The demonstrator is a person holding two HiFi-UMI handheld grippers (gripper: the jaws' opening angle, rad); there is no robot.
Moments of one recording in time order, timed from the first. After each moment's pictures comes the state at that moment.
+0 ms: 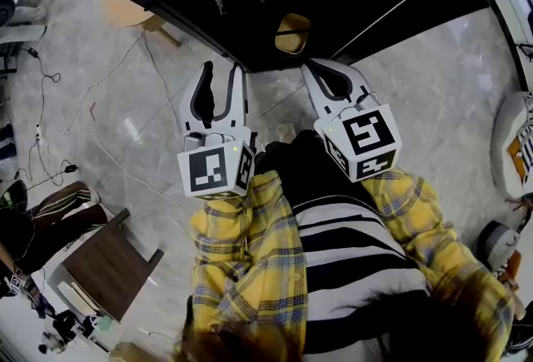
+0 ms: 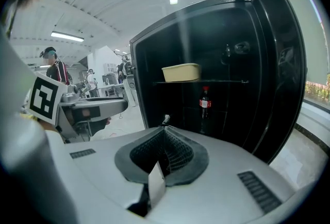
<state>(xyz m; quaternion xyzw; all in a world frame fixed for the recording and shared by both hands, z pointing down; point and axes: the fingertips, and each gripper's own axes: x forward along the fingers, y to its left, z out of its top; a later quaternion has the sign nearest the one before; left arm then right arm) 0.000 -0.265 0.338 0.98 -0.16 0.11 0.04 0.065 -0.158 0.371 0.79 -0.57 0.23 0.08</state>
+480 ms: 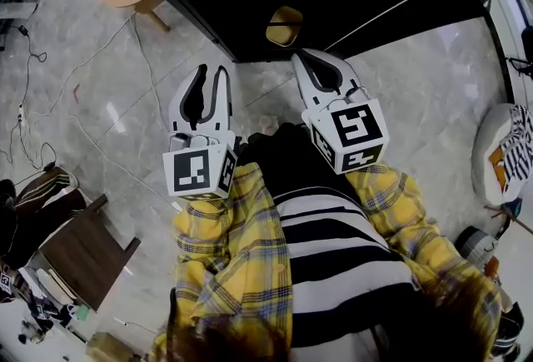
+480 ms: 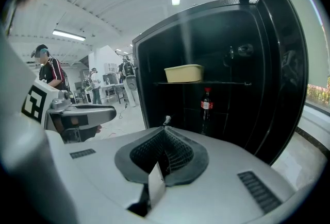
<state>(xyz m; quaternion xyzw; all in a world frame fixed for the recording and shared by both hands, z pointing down) -0.031 -0.256 0.353 0.98 -0.17 0.12 0.06 0.063 -0.162 0.371 0.79 -0.57 0.22 0.09</state>
